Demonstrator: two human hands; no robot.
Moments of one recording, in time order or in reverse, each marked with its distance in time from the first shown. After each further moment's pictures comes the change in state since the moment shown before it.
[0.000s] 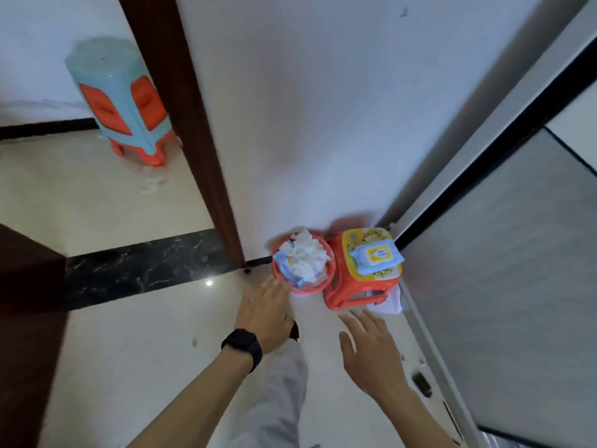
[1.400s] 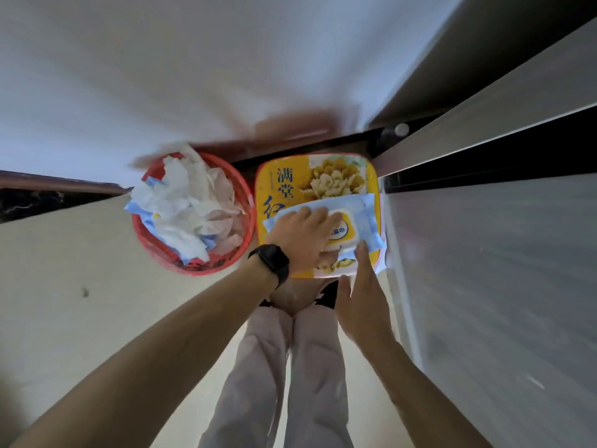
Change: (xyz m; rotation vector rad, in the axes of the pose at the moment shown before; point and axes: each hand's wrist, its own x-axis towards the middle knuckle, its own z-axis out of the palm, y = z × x) left_hand 0.534 0.194 0.320 0.110 -0.243 0.258; right_hand 0.317 0.432 0.245 0.413 -0.341 0.397
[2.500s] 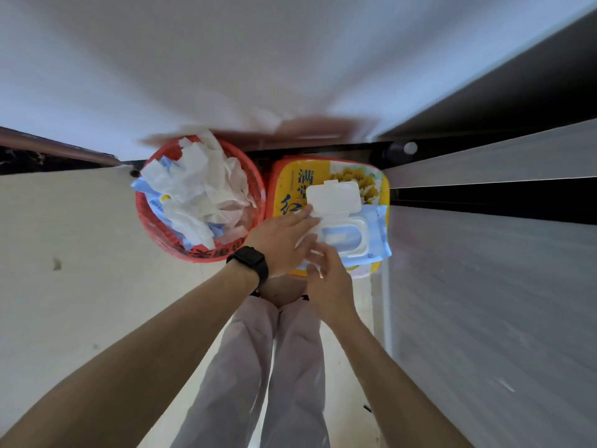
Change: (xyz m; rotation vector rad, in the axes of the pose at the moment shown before) left_hand -0.049 -0.053 0.013 -0.468 0.027 -0.142; right_hand 0.012 -0.094 0.025 0.398 -0.151 0.156
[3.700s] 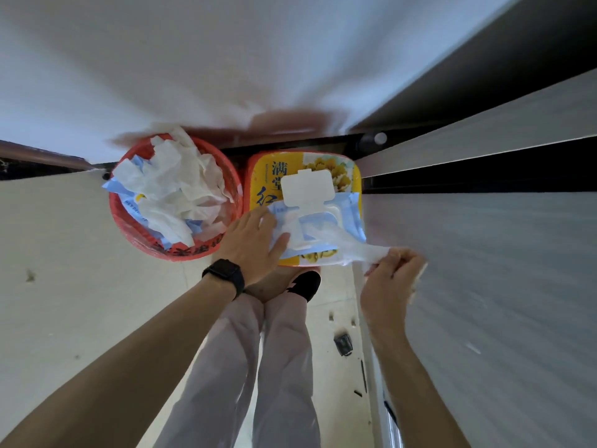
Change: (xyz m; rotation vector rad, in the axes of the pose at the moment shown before) left_hand -0.026 0.012 0.016 0.092 0.209 -0.053; right_hand -0.043 -0.015 -0.087 0.035 0.684 -0.029
